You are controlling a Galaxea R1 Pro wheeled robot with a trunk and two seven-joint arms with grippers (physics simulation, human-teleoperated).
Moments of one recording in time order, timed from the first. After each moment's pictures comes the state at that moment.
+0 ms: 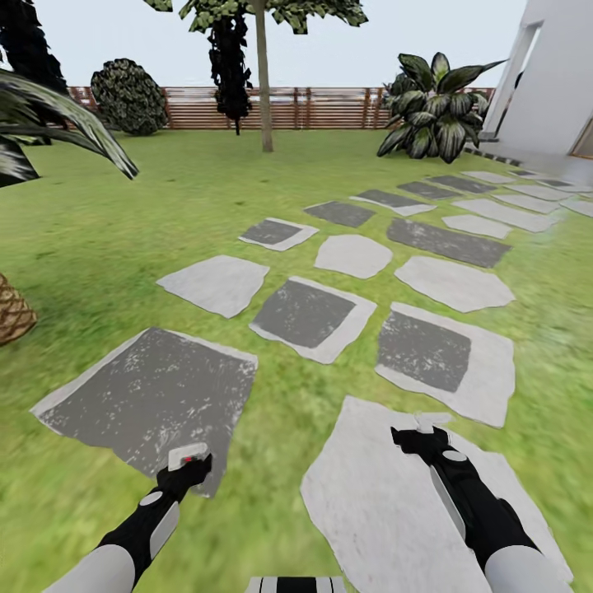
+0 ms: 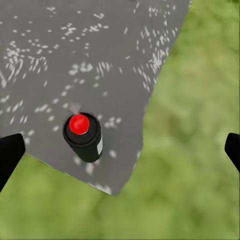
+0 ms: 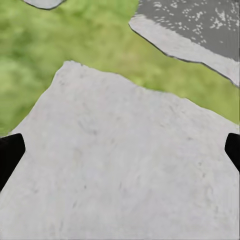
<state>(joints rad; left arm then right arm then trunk) -0.61 0.03 0.11 -0.34 0.12 -0.13 0.01 -0.52 -0.11 0.00 -0.85 0.00 0.27 0.01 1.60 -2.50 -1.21</state>
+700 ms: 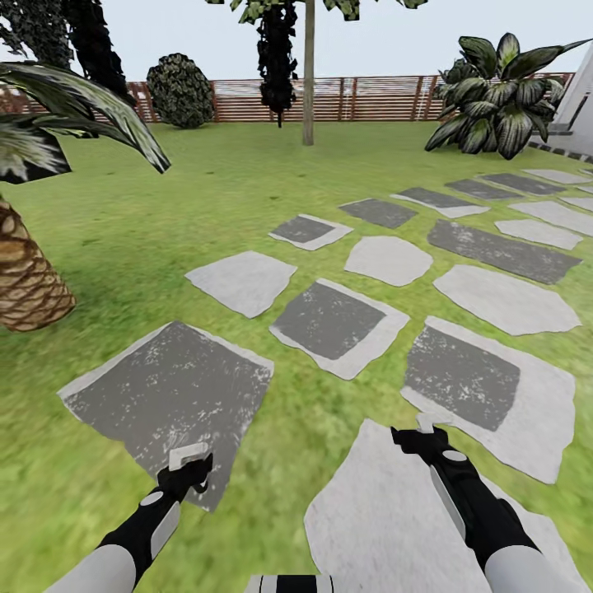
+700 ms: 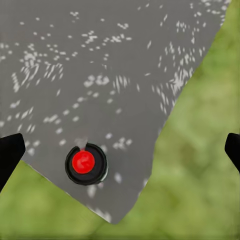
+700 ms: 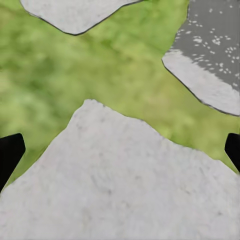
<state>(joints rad) -0.61 0.02 0.11 -0.34 0.12 -0.13 0.01 -0.52 -0.11 0.00 -0.85 0.00 0.27 0.01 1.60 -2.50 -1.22</state>
